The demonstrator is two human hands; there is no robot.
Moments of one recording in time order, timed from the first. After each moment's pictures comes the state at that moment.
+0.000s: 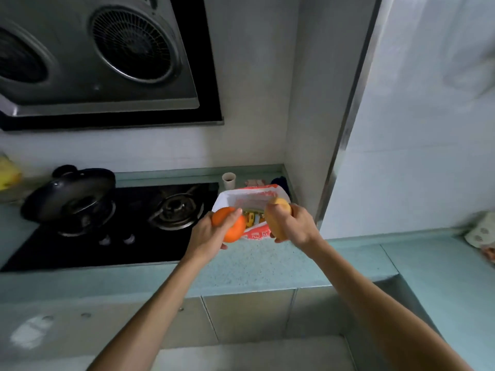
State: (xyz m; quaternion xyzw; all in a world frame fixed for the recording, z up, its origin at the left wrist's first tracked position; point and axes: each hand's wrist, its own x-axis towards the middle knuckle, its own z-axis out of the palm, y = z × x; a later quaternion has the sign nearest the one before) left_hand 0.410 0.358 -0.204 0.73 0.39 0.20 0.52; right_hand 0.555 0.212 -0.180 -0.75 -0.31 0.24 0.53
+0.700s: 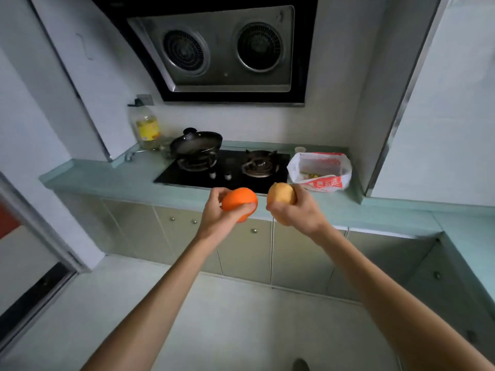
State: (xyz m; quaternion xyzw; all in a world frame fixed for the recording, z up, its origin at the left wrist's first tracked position) left_hand 0.050 0.168 -0.168 0.64 0.41 0.39 0.52; right_hand 0.211 0.079 -0.155 -0.70 -0.41 0.29 0.51
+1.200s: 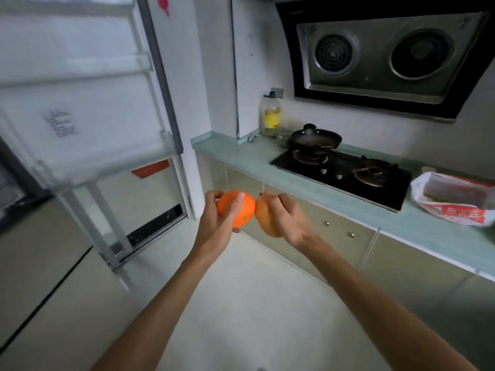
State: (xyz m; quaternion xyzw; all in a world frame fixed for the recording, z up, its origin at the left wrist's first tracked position) left_hand -0.275 0.074 -0.152 0.54 0.51 0.55 0.38; right_hand -0.113 0.076 -0.139 -0.61 -0.56 0.37 0.43
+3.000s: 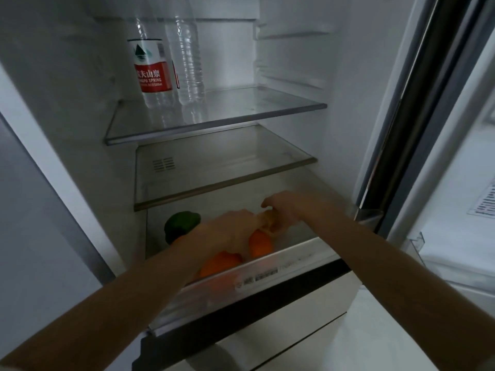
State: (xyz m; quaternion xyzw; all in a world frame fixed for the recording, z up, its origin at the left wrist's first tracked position) left_hand -1.004 0.113 -0.100 0.50 0.85 -0.05 0.15; right_hand -0.972 0.281 -0.108 -0.09 -0.98 0.04 -0.16
